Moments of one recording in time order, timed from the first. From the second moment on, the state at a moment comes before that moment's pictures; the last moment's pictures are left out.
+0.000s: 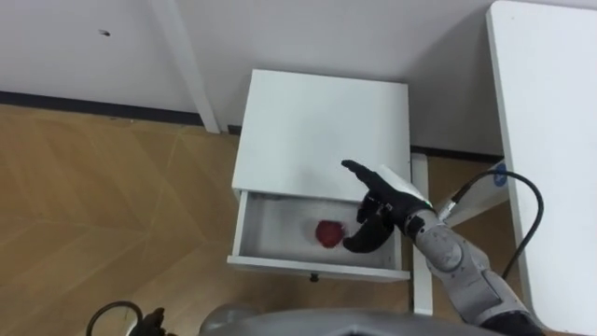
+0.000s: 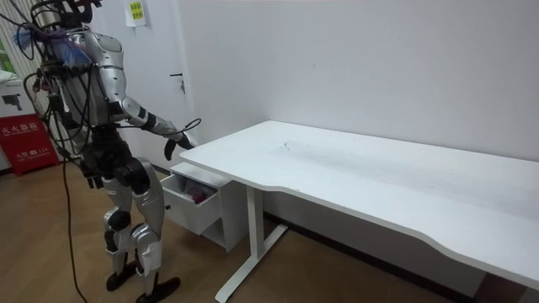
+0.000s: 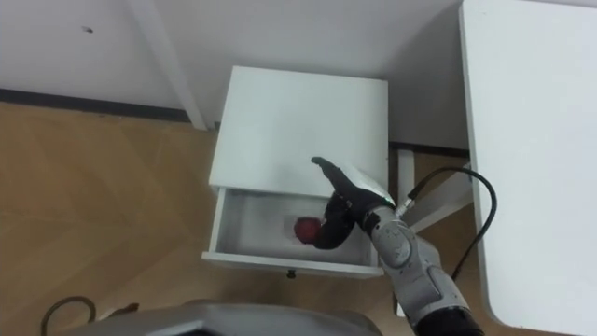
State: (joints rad) left arm 0.18 0.22 0.02 1.14 0.32 0.06 0.06; right arm 0.14 -0.26 0.28 0.36 -0.56 -0.04 0.14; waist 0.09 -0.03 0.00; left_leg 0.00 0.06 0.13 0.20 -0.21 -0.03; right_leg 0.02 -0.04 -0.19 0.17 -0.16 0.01
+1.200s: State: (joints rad) left arm 0.24 0.22 0.11 1.16 0.23 0.04 0.11; right arm 0.15 -0.26 -0.04 1.13 0.00 -0.04 -0.08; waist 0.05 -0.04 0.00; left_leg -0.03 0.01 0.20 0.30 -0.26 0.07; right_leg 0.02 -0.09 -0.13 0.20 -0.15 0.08
